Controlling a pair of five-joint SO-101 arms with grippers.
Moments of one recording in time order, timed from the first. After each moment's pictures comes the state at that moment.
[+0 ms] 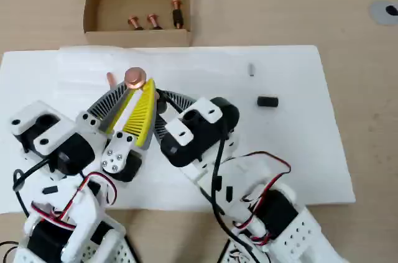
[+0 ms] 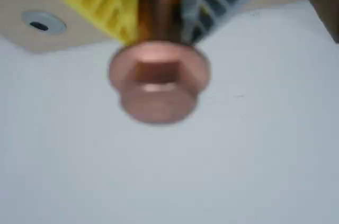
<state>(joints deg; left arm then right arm) 26.9 -94.5 60.1 28.1 -3.9 -46.6 -78.2 63.6 29.0 -2.9</state>
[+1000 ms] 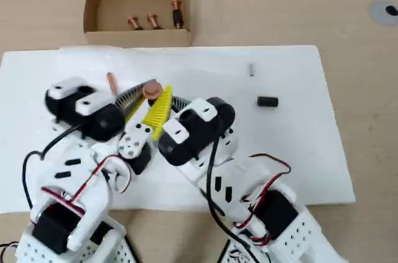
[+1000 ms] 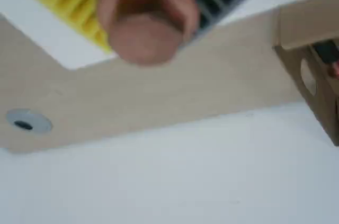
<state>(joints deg) 27.3 -86.2 57.1 36.5 -3.8 -46.7 -78.2 63.7 32.5 -2.9</state>
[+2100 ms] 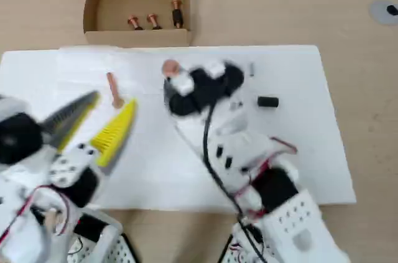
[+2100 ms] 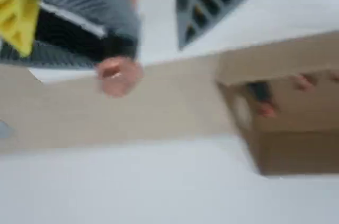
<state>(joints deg) 15.4 -73.1 11.5 75.5 -0.9 -35.8 -60.0 48.8 33.4 -5.6</state>
